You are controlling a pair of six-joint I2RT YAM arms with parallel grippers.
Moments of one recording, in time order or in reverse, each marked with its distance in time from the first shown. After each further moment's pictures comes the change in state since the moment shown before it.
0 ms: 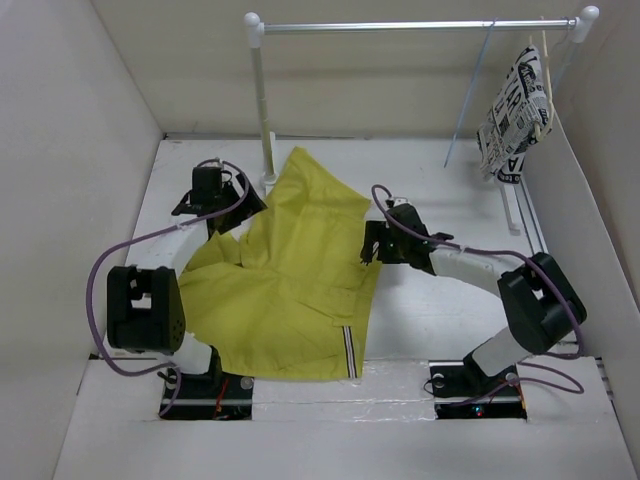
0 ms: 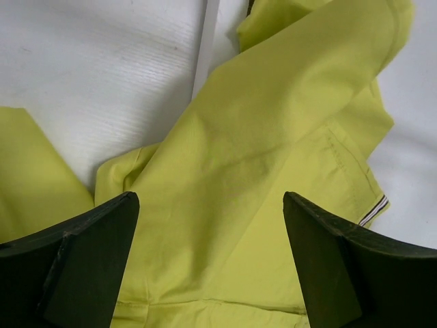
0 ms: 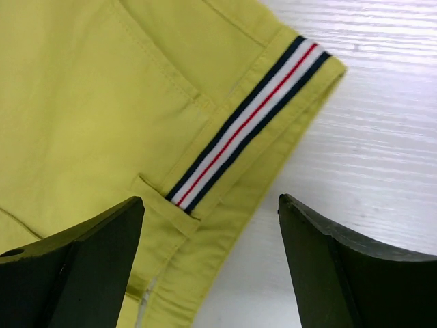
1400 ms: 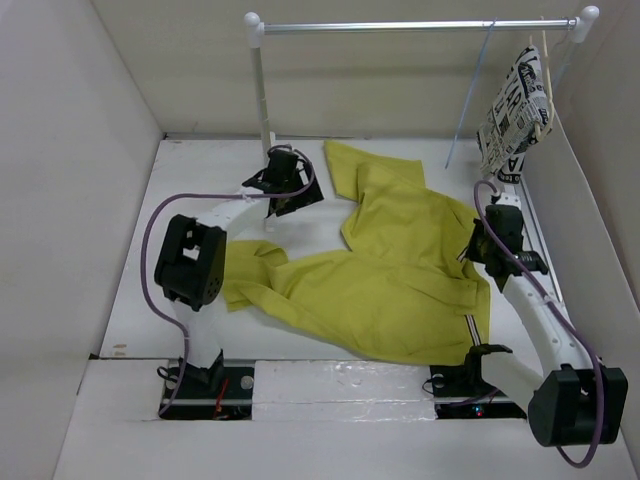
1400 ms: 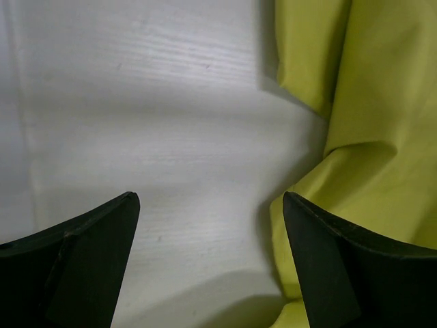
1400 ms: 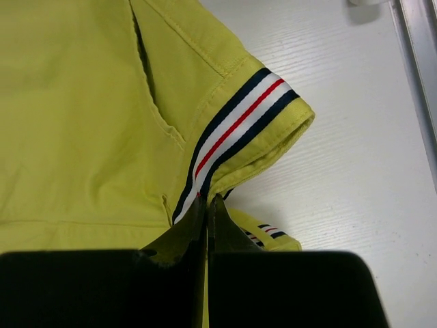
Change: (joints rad) left arm -0.340 0.305 0.315 0.001 -0.188 -0.072; right arm -0.531 -0.554 -0.091 -0.381 0.182 -0.284
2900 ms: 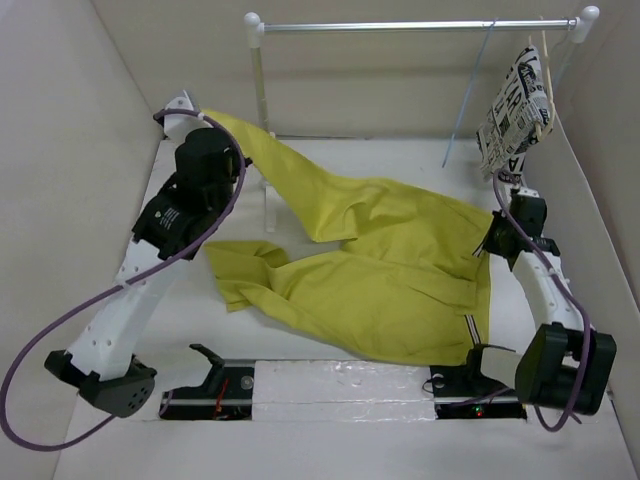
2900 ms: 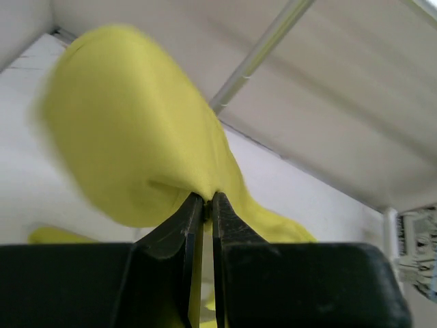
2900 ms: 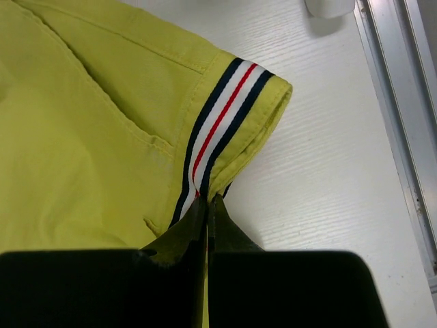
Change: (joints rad) left arm -0.156 -0.629 0.258 -0.357 -0.682 0.008; right arm -0.225 0.146 0.058 0.049 -0.151 -0.109
